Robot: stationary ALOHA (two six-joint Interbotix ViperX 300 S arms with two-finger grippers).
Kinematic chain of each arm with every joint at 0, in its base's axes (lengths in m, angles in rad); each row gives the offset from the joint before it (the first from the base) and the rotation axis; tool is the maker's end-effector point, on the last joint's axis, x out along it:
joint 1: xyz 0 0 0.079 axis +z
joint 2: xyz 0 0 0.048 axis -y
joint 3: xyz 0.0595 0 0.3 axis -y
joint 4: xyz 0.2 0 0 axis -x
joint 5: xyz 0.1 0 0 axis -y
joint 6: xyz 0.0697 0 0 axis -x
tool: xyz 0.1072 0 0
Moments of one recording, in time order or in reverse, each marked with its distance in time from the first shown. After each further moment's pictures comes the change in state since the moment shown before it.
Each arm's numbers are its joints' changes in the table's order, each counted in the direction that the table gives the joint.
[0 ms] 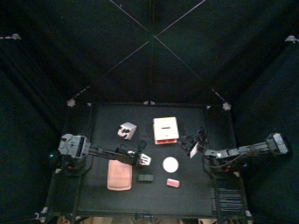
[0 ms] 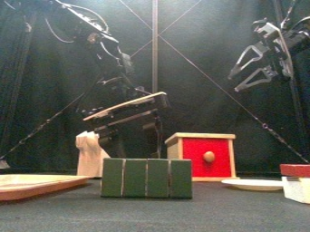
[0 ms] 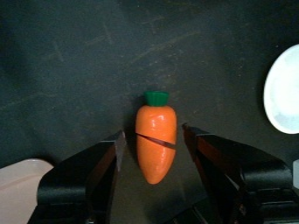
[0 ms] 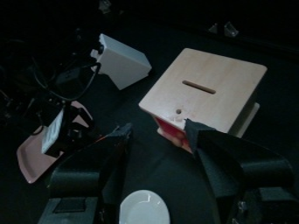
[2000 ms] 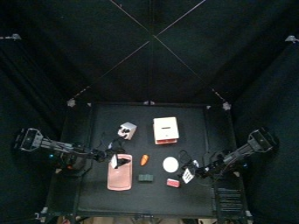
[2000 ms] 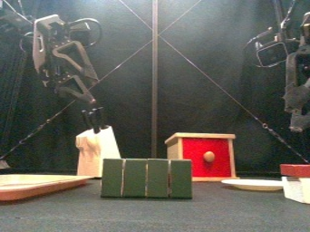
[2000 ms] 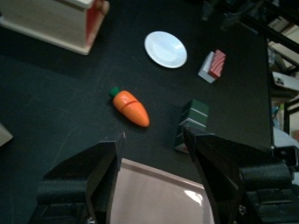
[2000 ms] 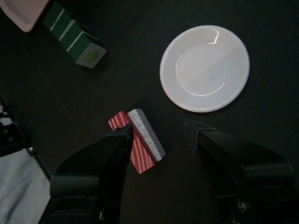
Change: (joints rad) left arm -0.060 0.735 -0.607 -0.663 0.462 -0.044; right arm 0.383 -0.414 0.084 -0.512 0.140 0.005
